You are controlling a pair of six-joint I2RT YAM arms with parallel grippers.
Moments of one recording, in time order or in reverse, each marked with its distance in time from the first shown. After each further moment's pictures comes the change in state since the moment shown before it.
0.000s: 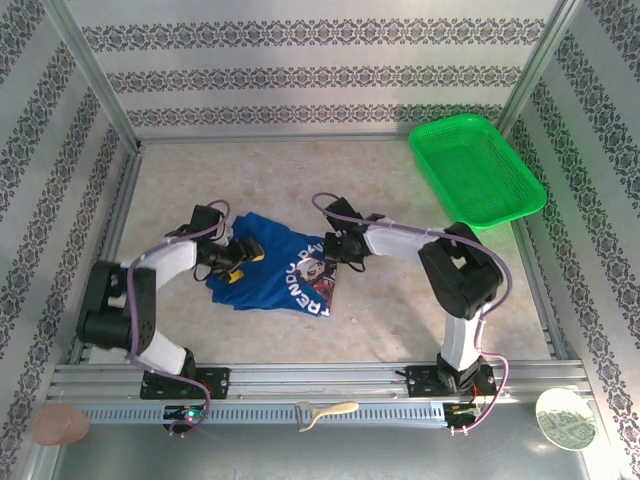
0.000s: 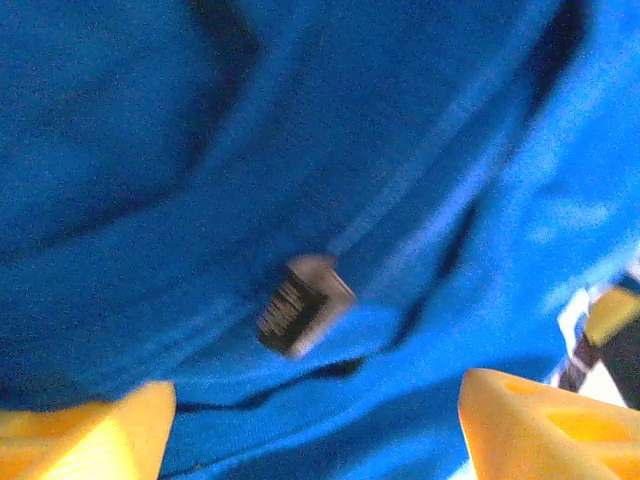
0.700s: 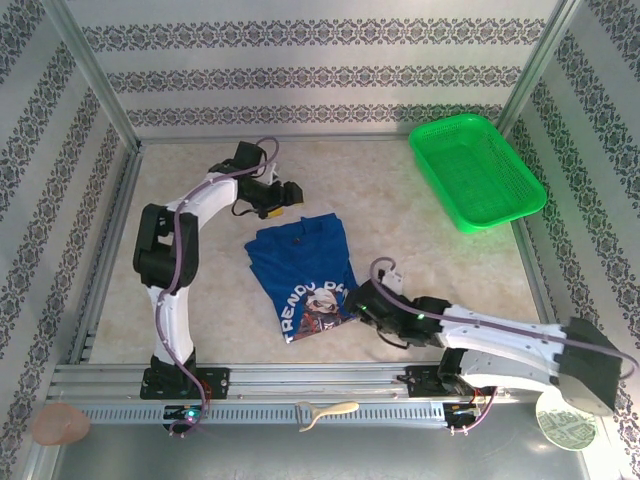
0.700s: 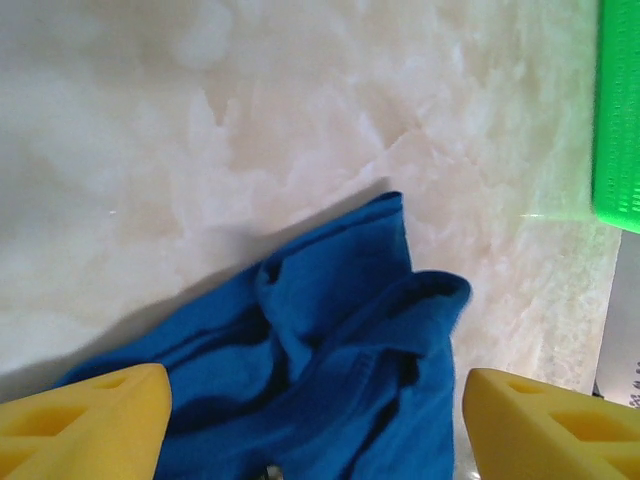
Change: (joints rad) left arm -0.123 0.410 0.741 -0.188 0.071 0.250; right arm 0.367 -0.858 -0.579 -0.051 0.308 0.547
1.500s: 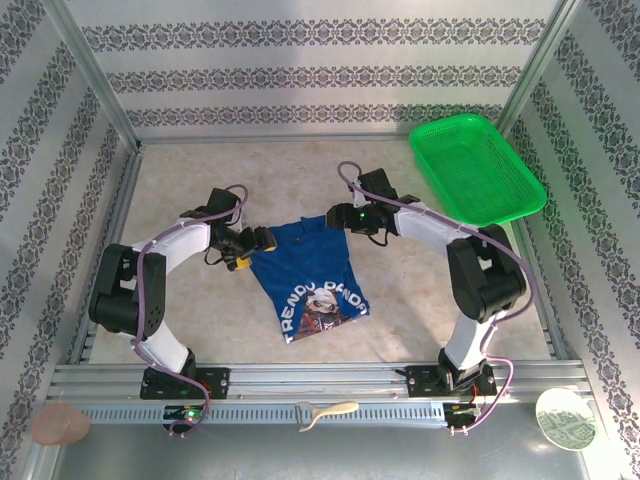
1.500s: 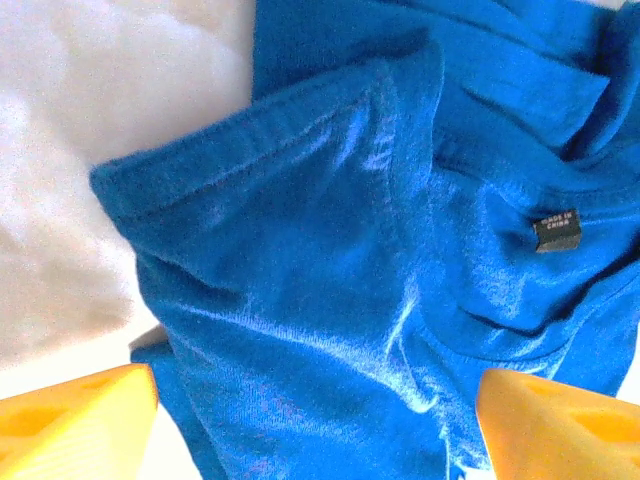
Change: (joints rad) left arm 0.040 -0.360 -0.583 0.064 -0.153 -0.174; right arm -0.577 0.837 0.690 0.129 -0.585 -0.853
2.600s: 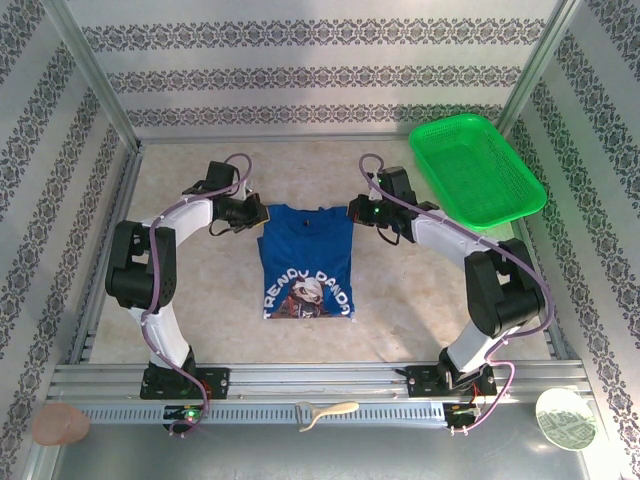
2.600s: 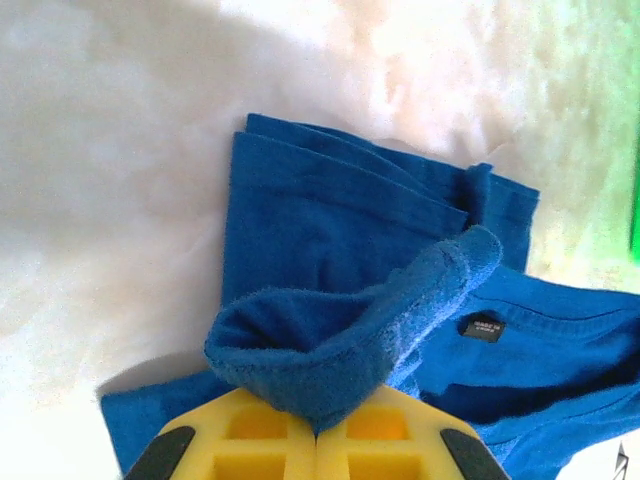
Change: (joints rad) left arm 0.058 0.193 0.252 0.135 0.106 0.139; right arm -0.066 -0.153 -0.127 0.174 0.008 0.096
